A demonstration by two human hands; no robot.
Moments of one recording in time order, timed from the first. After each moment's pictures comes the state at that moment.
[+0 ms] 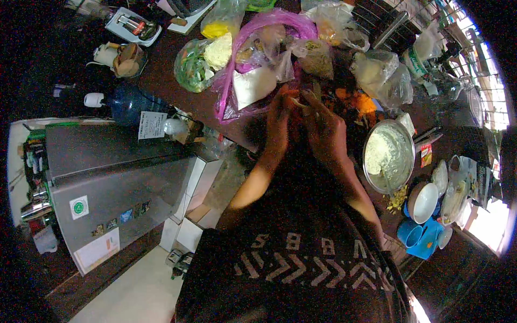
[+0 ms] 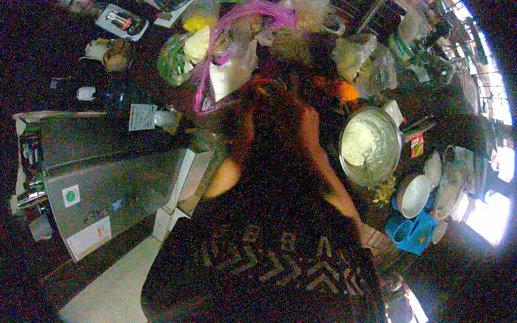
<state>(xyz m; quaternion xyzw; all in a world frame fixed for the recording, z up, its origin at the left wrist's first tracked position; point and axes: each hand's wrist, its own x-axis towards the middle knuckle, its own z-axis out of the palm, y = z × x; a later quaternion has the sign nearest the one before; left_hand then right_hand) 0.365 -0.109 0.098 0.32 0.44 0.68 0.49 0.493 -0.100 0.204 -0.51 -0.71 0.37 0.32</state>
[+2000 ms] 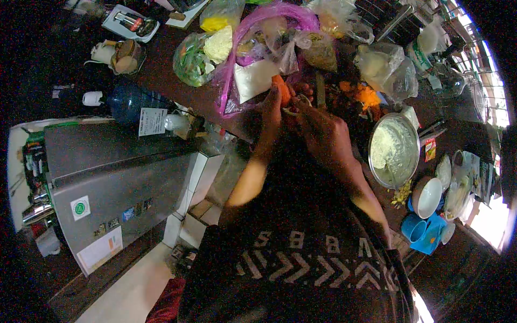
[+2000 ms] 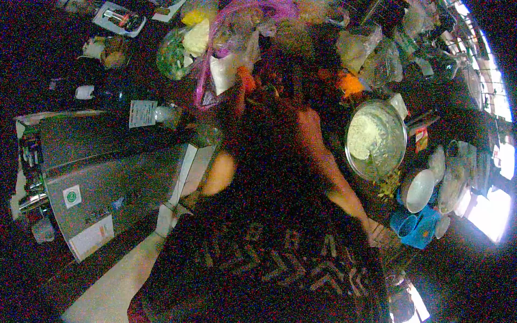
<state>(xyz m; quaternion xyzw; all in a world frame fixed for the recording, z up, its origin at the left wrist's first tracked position) 0.348 -0.098 0.098 0.16 0.26 0.68 0.66 0.517 -0.107 0.144 -0.47 -0.82 0.30 0.17</state>
